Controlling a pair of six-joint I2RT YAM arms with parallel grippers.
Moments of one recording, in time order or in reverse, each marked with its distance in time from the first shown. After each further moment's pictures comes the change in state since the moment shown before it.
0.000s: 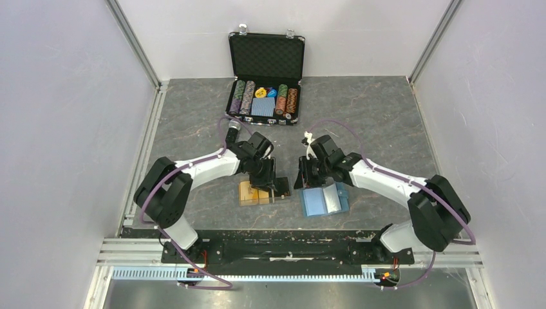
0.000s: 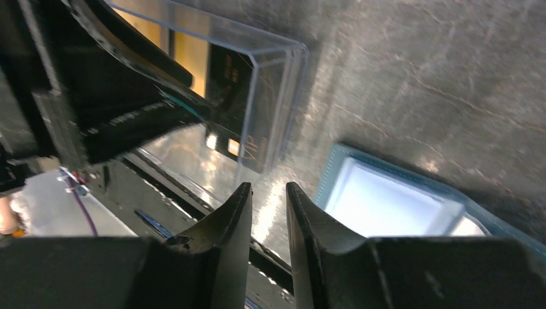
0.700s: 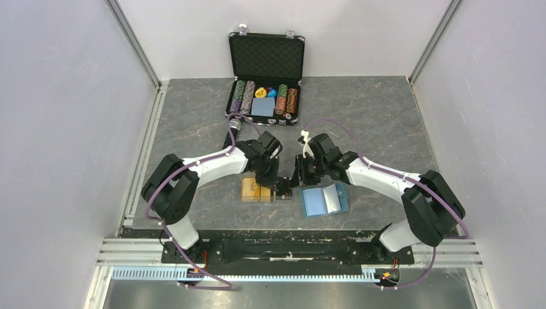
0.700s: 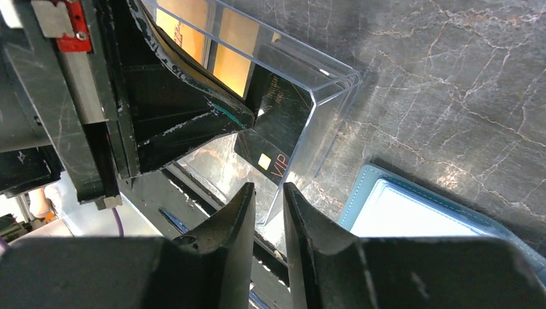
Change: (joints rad) left arm -0.053 0.063 0.071 -0.018 -0.022 -0.024; right arm 0.000 0.069 0.034 0.082 -0.082 0.038
